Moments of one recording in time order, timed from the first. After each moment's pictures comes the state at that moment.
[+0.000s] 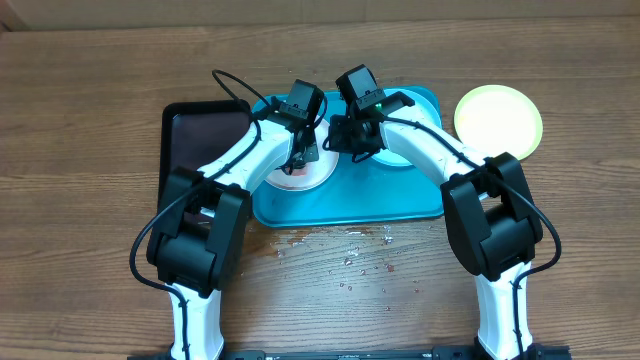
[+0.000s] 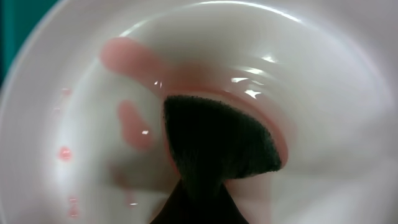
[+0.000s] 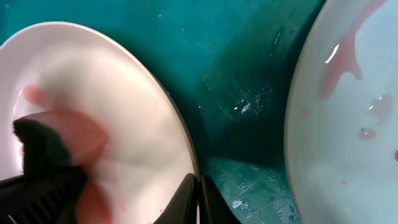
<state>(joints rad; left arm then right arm) -0.40 2.10 1.46 -0.68 -0.20 -0.55 0.48 2.19 1.65 -0.63 -0.17 0.54</state>
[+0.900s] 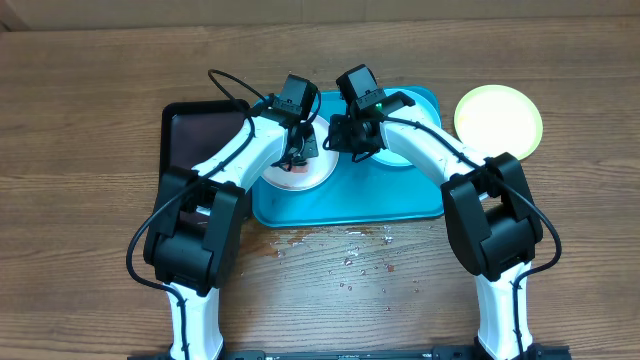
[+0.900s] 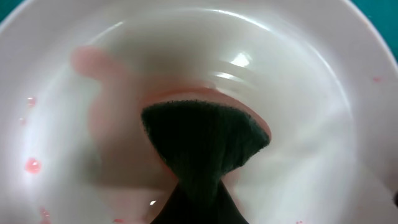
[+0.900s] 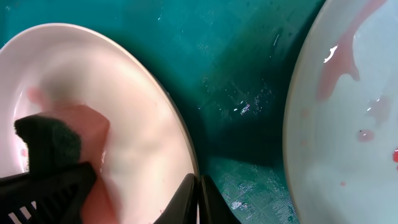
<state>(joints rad) -0.38 2.09 1.47 -0.65 -0.06 -0.54 0.48 2.19 1.65 -0.63 -0.17 0.54</state>
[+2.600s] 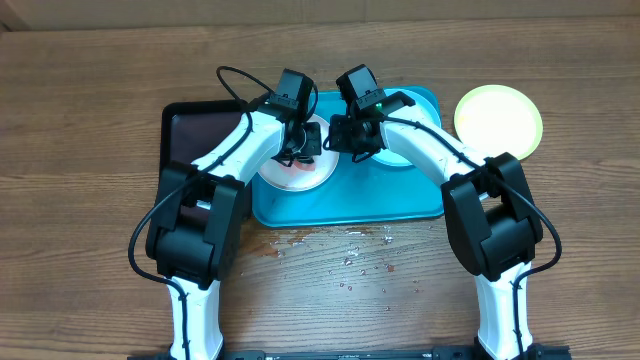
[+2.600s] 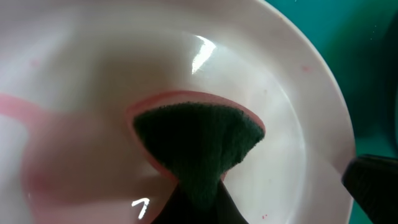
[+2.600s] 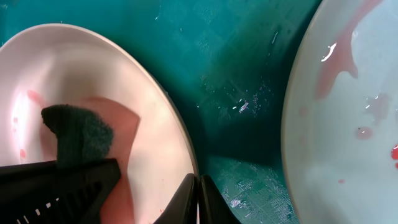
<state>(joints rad) -0.35 2.13 1.51 -0.64 0.09 -0.38 0.48 2.19 1.65 -0.64 -0.17 0.54</state>
